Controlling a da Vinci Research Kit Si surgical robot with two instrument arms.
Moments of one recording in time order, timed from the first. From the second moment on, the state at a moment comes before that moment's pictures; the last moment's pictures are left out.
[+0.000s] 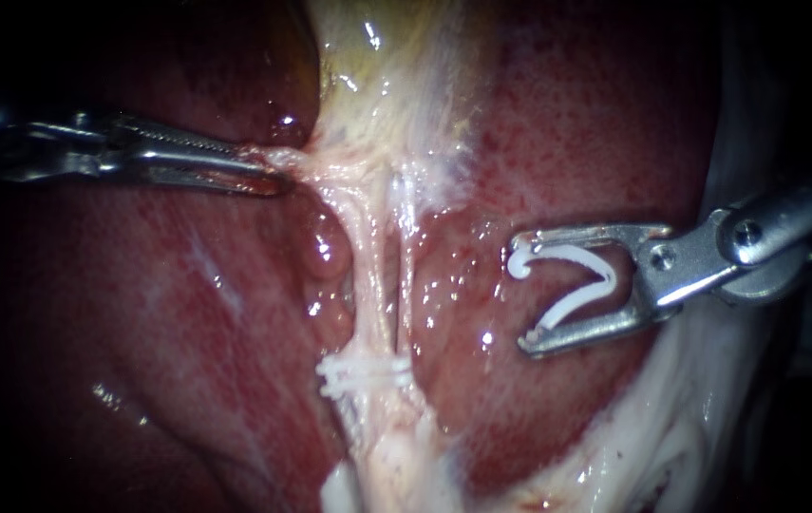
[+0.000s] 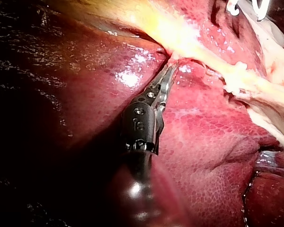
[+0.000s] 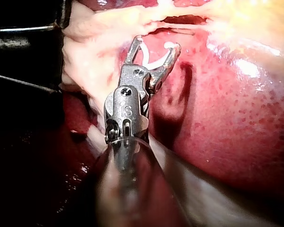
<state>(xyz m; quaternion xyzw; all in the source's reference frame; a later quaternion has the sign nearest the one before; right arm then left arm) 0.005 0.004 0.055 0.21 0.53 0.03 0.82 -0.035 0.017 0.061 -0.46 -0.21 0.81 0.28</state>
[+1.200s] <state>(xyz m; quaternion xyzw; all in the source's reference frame) 0.009 0.004 0.054 0.24 0.52 0.10 0.82 -0.030 0.021 0.053 -0.50 -0.19 0.78 0.32</state>
